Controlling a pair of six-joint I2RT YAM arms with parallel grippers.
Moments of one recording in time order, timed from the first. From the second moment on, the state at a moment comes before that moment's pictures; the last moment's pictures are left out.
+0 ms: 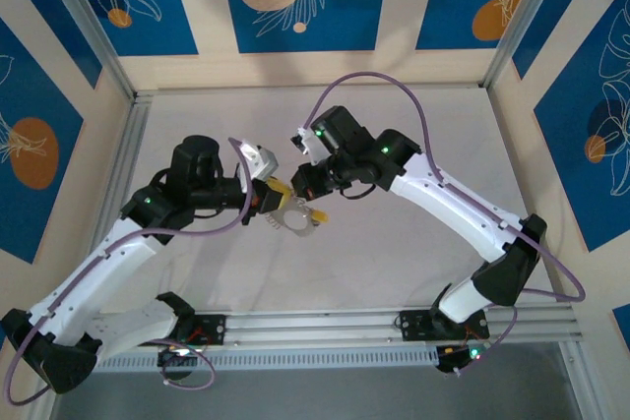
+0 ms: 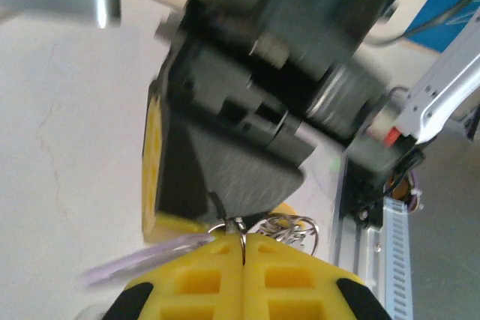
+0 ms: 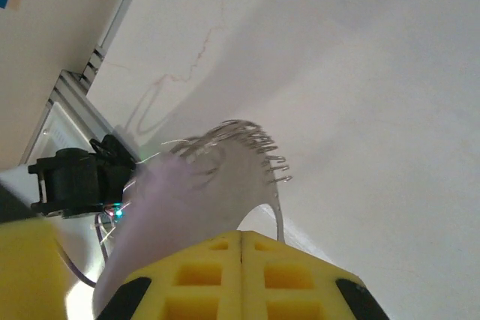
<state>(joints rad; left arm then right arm) -0.62 1.01 1.10 -0.56 0.65 0.07 0.85 1.53 1.61 -0.99 -0.30 0.44</state>
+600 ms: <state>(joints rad) -0.62 0.99 1.10 -0.52 0.68 0.08 0.82 1.37 1.47 -0.85 -0.29 0.42</state>
